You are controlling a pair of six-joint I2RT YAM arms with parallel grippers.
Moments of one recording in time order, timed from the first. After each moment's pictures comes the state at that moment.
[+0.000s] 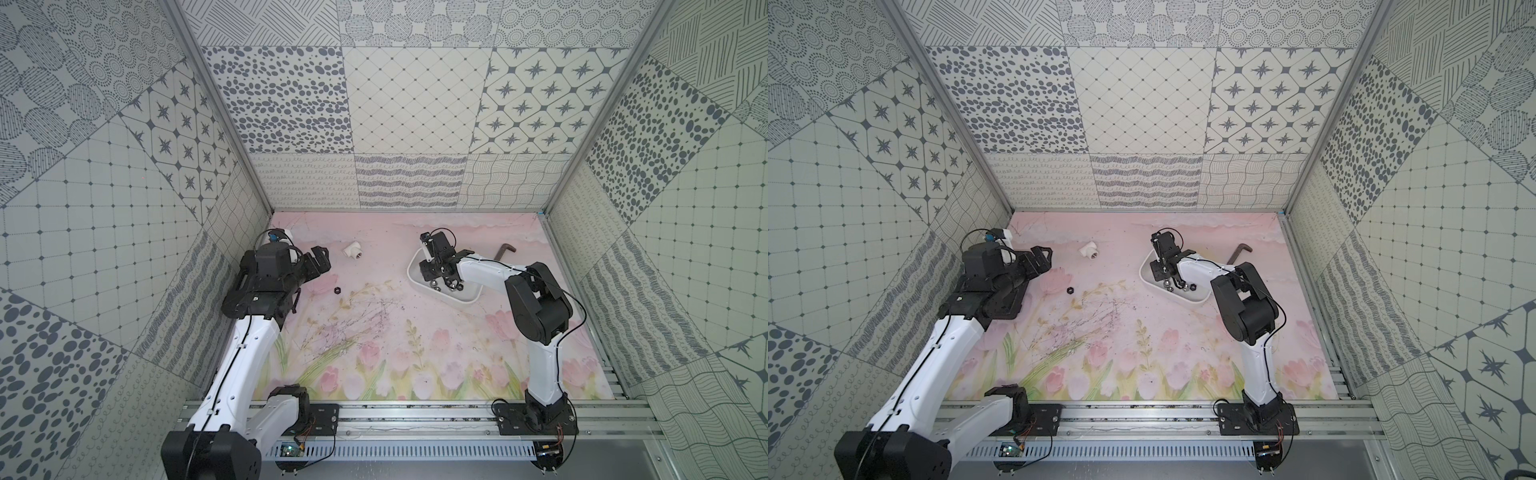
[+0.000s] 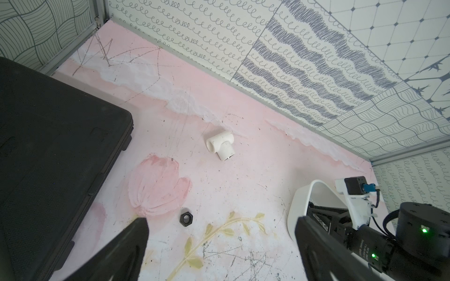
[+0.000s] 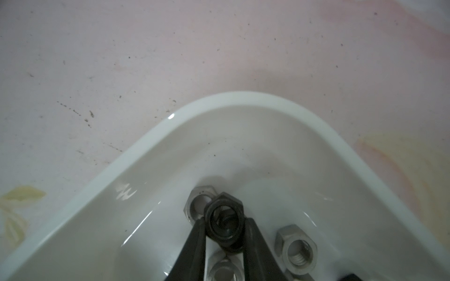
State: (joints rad) left arm 0.04 1.04 0.91 -0.38 0.11 -0.44; right arm 0.55 2.05 1.40 -0.30 0.16 0.11
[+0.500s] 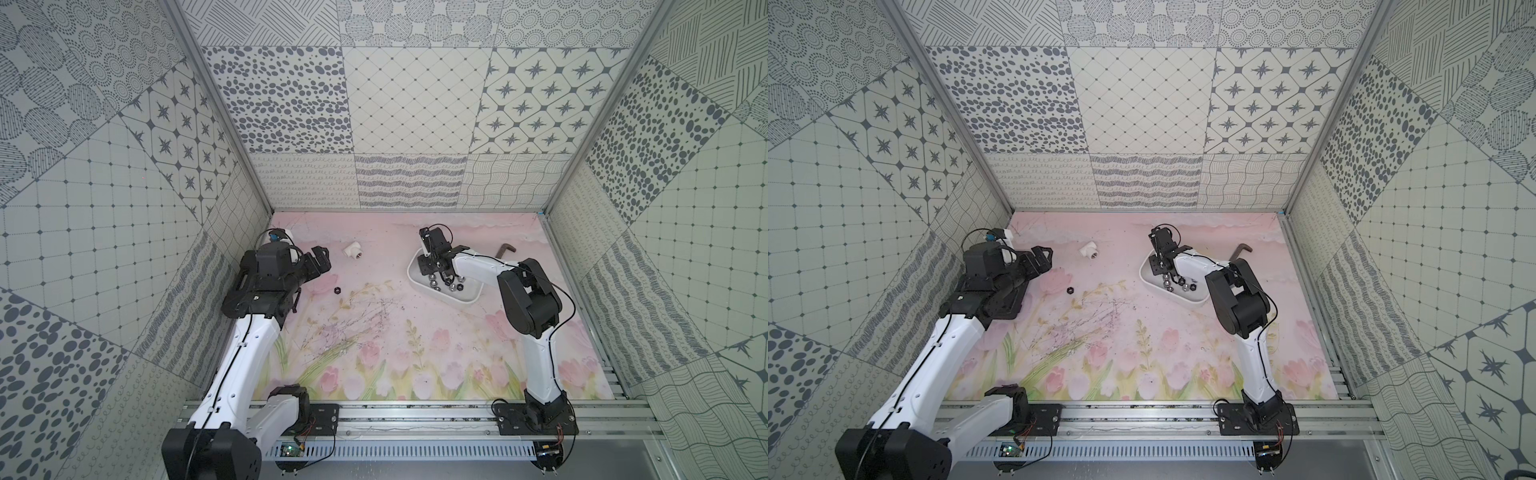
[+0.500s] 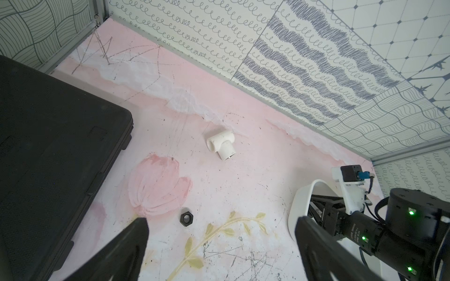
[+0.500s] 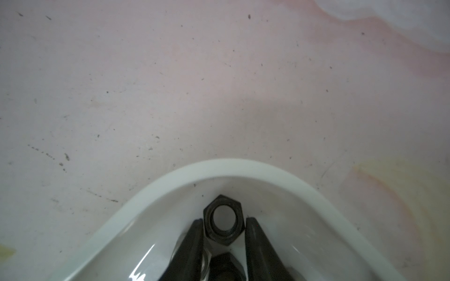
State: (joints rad) left arm 0.04 1.05 0.91 -0.38 0.11 -0.44; right arm 0.55 2.13 1.51 -0.31 0.19 0.12
